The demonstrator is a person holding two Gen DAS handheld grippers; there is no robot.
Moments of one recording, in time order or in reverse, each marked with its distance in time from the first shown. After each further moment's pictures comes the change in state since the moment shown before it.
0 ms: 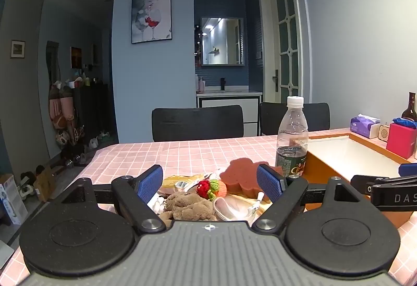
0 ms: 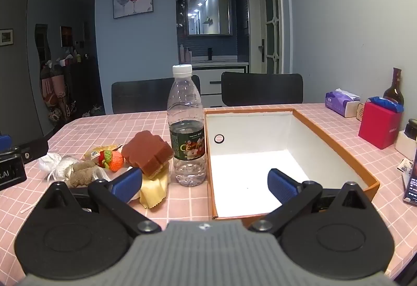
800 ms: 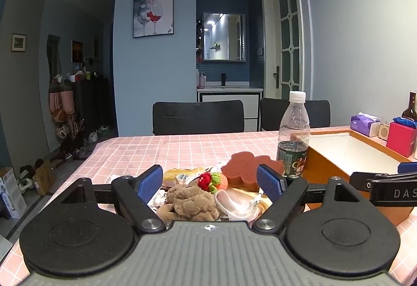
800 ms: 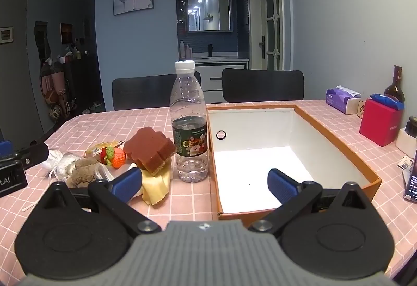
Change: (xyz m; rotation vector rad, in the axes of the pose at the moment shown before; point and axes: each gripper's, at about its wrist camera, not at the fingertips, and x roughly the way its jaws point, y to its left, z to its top) left arm 0.002 0.002 -0.012 0.001 0.008 -0.005; right arm -0.003 0.004 0.001 0.002 0.015 -0.001
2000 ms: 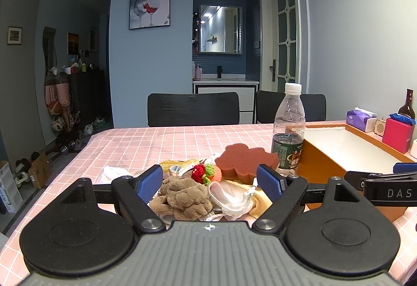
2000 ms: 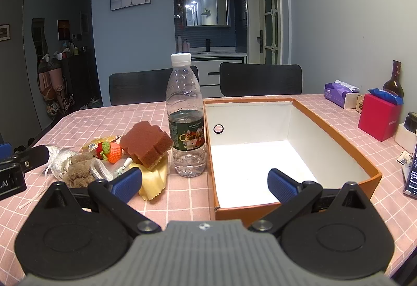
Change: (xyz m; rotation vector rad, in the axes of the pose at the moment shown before) left arm 0.003 -0.004 0.005 -0.018 0.049 -0.019; right arm 0.008 -0.002 -0.003 0.003 0.026 -0.010
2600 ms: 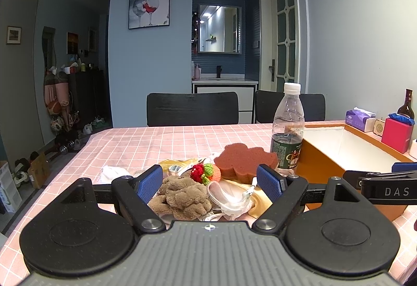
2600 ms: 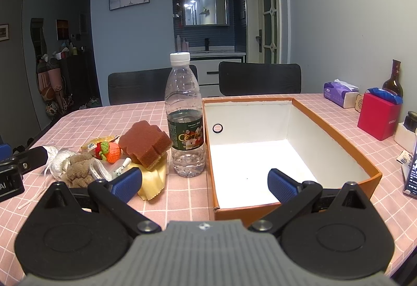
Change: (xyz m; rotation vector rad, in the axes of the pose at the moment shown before) left arm 0.001 -0.001 0.000 0.000 0.002 0.000; right arm 0.002 0.000 -0.001 0.001 0.002 -0.004
